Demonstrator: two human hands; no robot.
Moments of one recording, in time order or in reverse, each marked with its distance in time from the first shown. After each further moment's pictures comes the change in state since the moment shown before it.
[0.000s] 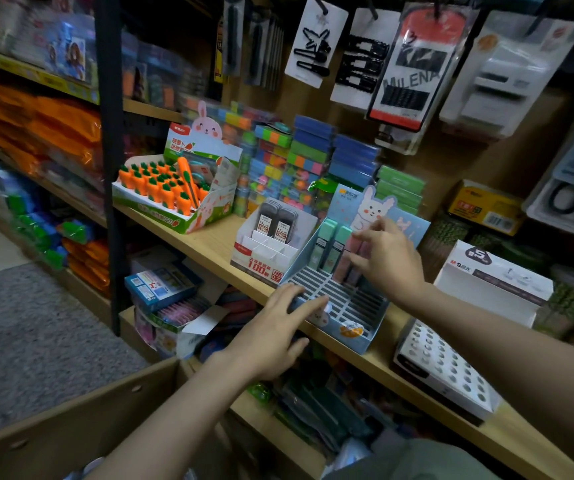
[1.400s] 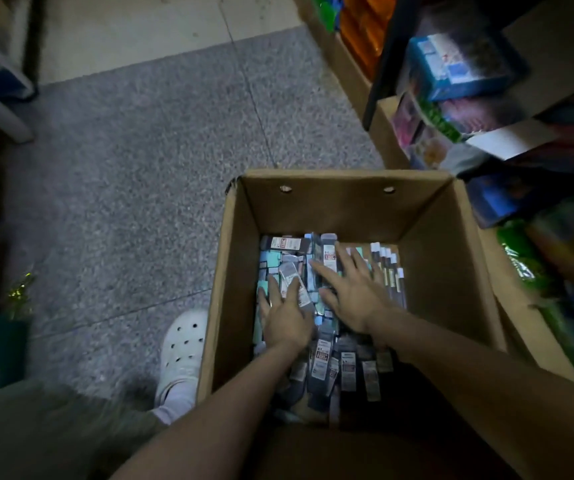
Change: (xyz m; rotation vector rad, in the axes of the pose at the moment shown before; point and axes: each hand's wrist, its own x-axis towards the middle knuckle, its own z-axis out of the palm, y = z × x) left_hand -0.328 -0.094 0.151 -0.191 -0.010 -1.701; right_hand -0.278 -0.244 0.330 0.166 -1.119 -0.714
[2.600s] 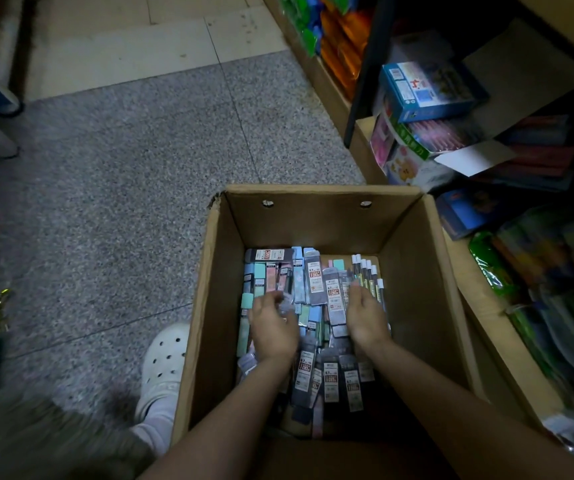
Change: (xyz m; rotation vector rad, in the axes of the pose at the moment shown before) left_hand -0.006 0.016 0.006 -0.340 0.335 0.012; right_hand -0.032 0.010 0.007 1.062 0.296 0.532
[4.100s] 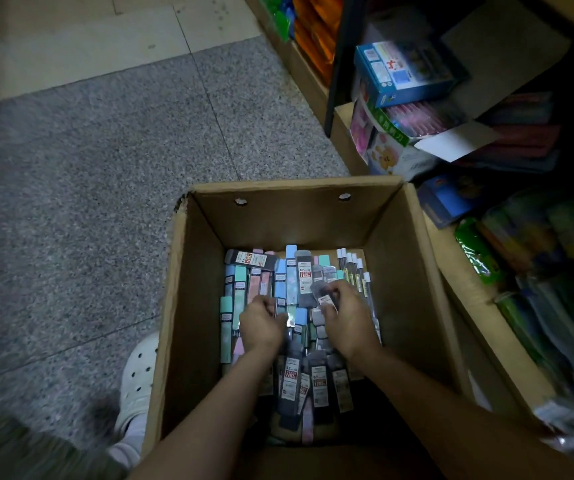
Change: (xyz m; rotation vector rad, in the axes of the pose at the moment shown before) left_hand 0.020 0.001 0.013 -0.021 -0.202 -0.143; right_hand -0.008 0.000 -0.008 -0.199 -0.018 -0.178
